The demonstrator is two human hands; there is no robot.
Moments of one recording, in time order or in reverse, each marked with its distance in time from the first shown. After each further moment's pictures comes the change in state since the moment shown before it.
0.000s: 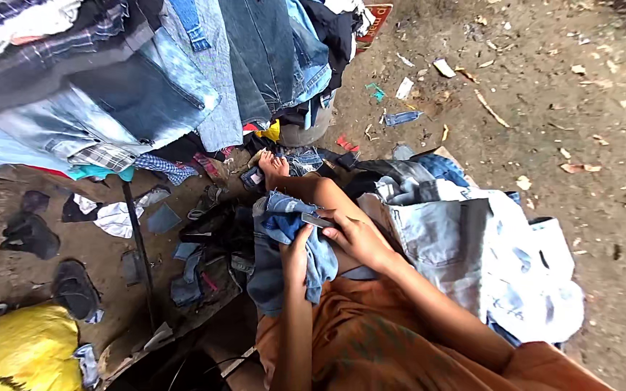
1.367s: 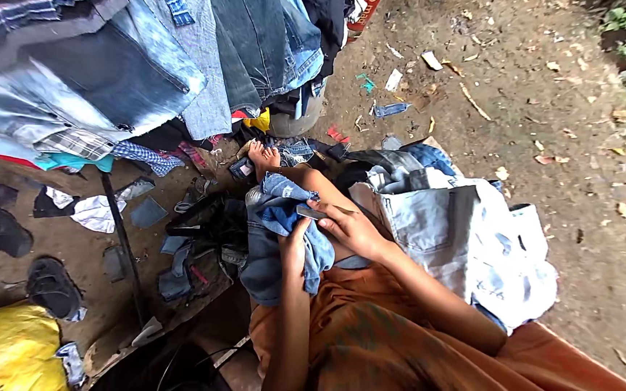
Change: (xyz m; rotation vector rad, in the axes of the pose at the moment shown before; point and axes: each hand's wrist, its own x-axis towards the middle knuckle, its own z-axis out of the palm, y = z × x) left_hand -0.004 -0.010 0.002 -0.059 -0.033 -0.038; right_hand -0.005 0.008 0.002 -0.009 0.025 -0.083
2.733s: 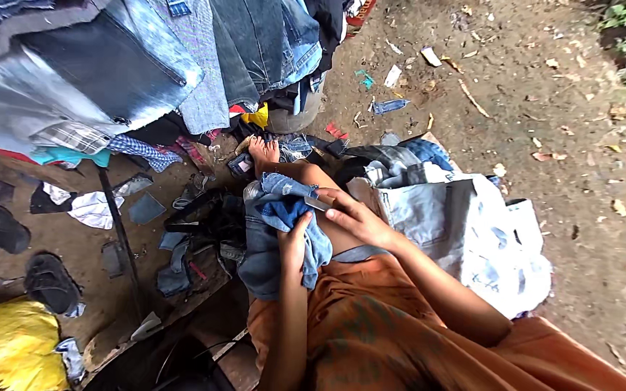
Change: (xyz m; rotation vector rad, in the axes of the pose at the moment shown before) left_hand 0.000 -0.007 -0.006 0.073 -0.037 0.011; right_hand -0.003 0.008 -0.020 0.363 -0.067 0.083
